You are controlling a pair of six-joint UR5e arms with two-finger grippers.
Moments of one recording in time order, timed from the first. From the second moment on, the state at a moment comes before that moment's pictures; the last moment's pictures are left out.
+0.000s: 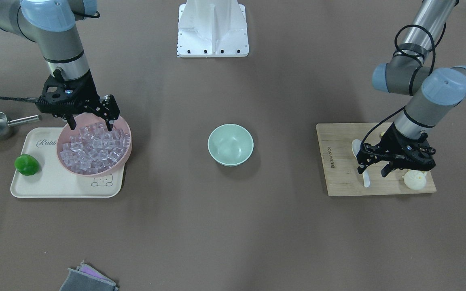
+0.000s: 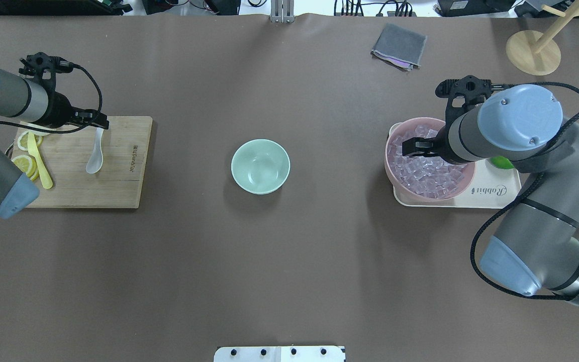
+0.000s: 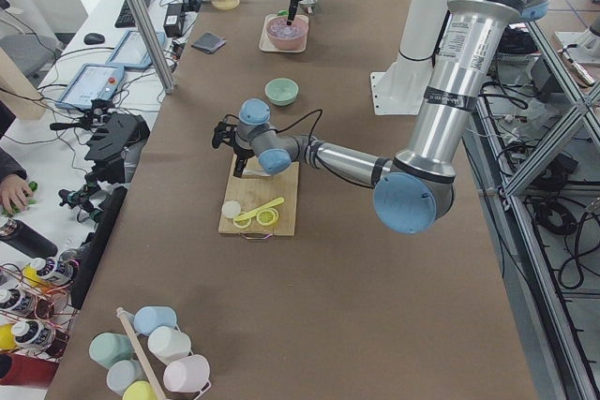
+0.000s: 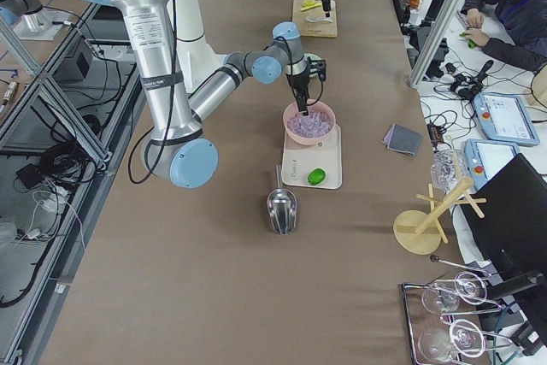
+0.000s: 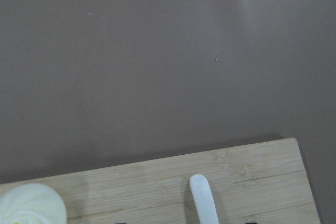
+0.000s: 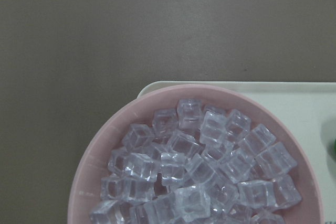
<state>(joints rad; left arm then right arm) -0.93 -1.85 -1.46 -2.29 -2.00 -0.87 0.70 -1.30 2.00 -1.53 1.74 1.10</state>
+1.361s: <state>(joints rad) -0.87 -1.85 -1.53 -2.29 -1.93 -0.94 0.69 -1.30 2.00 -1.53 1.73 1.10</state>
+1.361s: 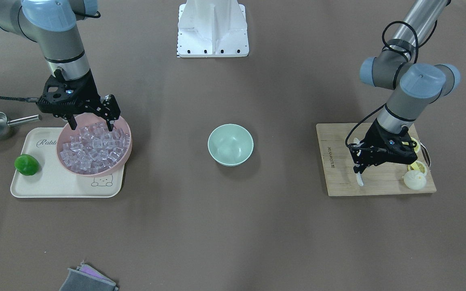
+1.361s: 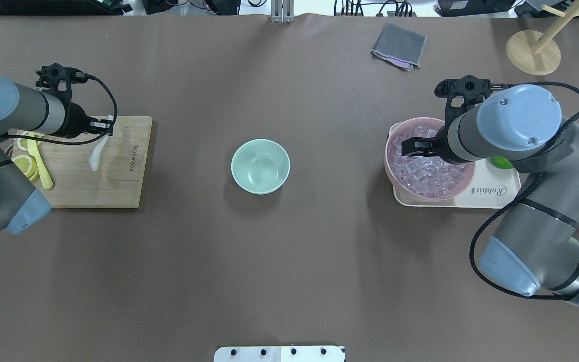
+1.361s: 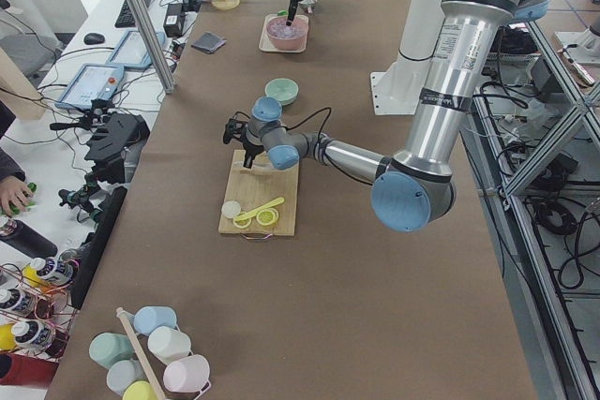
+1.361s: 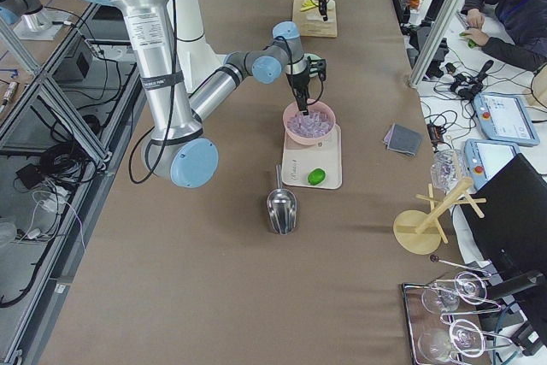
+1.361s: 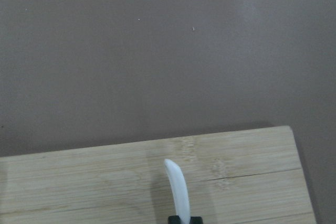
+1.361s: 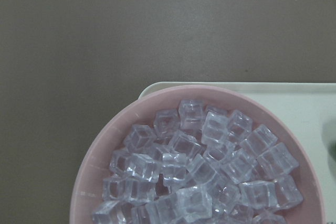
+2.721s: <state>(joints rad) -0.50 -2.18 -1.57 -2.23 -1.43 -1.55 0.69 -1.30 1.87 -1.34 1.73 1.03</state>
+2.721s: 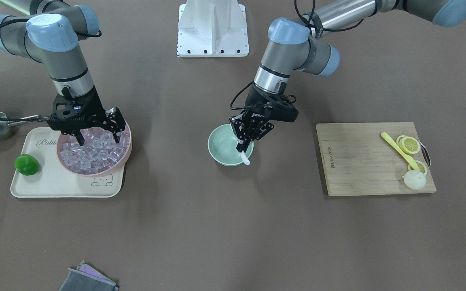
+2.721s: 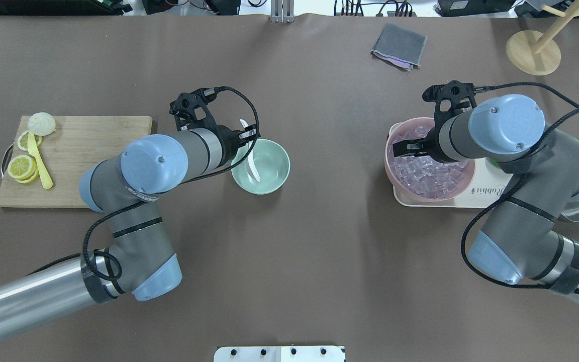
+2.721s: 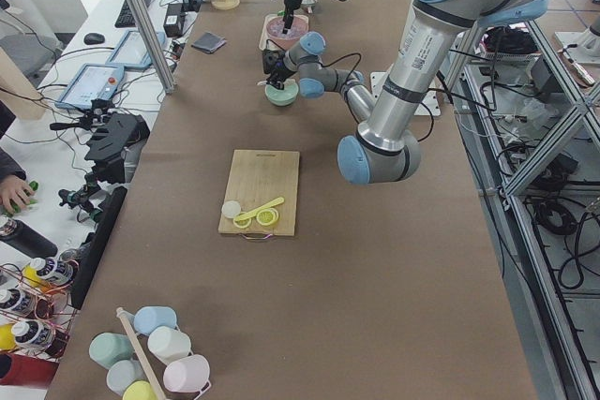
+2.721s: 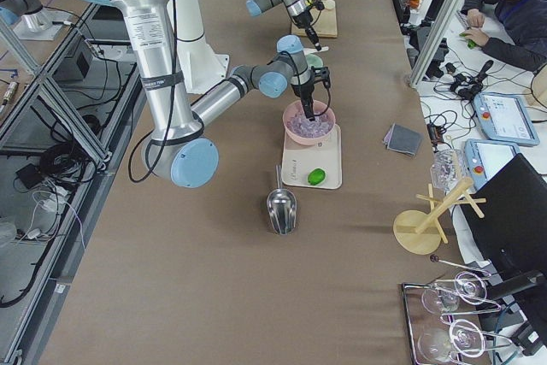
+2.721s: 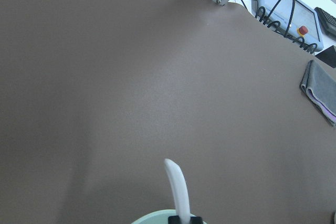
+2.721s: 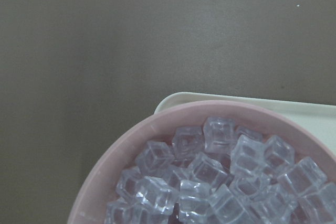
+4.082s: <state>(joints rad) -0.68 -2.05 -1.67 -2.23 -1.80 -1.31 0.66 -1.31 1.84 -1.35 1.64 1.04</state>
